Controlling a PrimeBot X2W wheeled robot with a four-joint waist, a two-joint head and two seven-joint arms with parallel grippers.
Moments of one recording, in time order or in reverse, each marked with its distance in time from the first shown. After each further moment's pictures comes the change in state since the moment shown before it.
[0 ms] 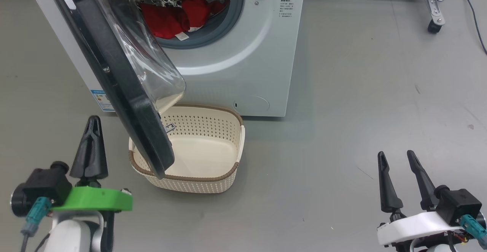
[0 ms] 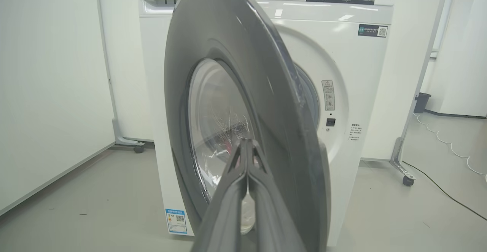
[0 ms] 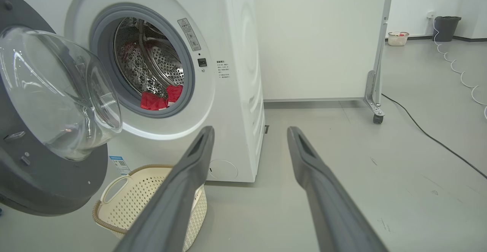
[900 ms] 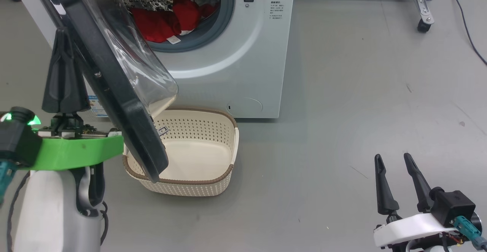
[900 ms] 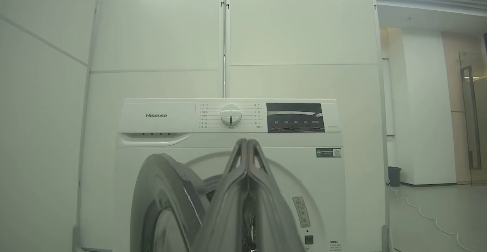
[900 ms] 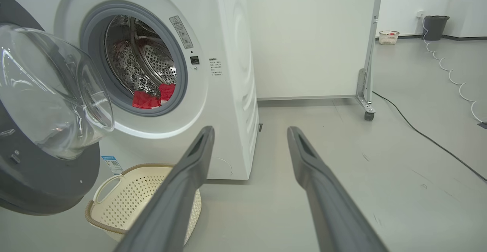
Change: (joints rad) left arm -0.228 -0.001 0.006 -0.197 0.005 -0.009 -0.006; right arm -0.001 0.039 -0.023 0.028 -0.044 0.037 0.000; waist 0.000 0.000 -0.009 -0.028
